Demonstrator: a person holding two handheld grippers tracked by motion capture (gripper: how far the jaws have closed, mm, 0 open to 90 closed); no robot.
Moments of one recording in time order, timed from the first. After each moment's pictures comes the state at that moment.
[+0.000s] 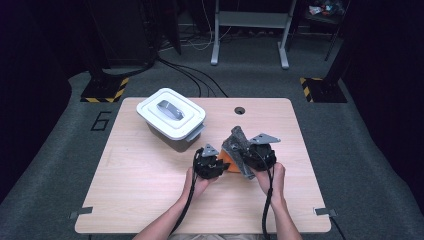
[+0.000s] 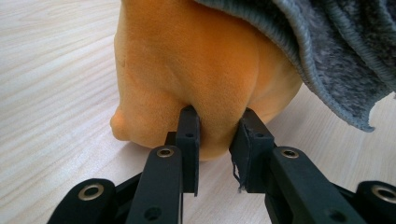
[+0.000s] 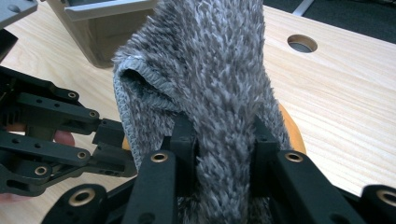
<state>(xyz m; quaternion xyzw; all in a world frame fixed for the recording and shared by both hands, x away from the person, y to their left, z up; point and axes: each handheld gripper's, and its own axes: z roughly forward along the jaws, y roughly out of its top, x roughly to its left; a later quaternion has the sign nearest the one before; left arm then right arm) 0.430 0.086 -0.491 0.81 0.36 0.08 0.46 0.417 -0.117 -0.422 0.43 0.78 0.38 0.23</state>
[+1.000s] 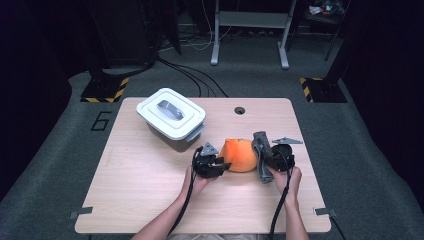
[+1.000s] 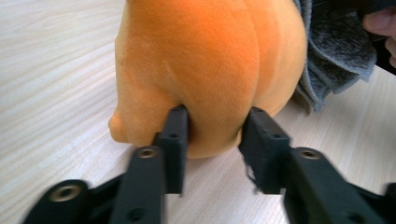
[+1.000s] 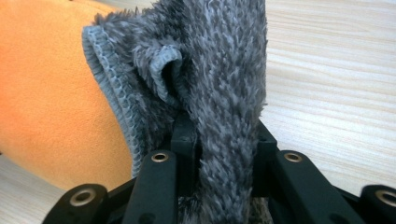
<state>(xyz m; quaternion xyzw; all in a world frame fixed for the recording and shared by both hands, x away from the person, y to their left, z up) 0.431 0.088 -0.488 0.81 0.34 0.09 0.47 0.439 -0.187 -0.466 0.54 0.73 0.36 0.19</state>
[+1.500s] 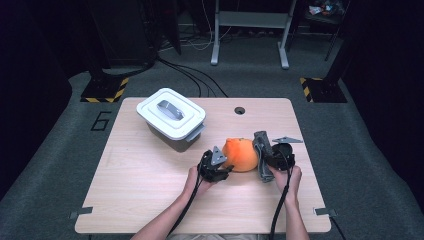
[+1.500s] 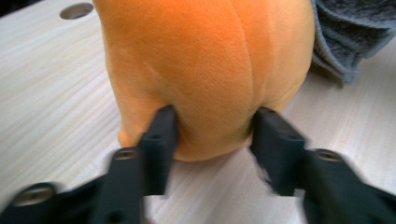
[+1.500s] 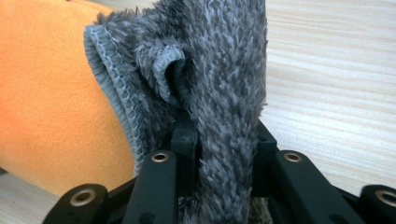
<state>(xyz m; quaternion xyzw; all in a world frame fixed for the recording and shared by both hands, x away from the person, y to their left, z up) 0.424 0.070 -0.494 0.84 0.28 0.18 0.43 0.443 -0.189 -0.468 0.54 0.73 0.36 0.19</state>
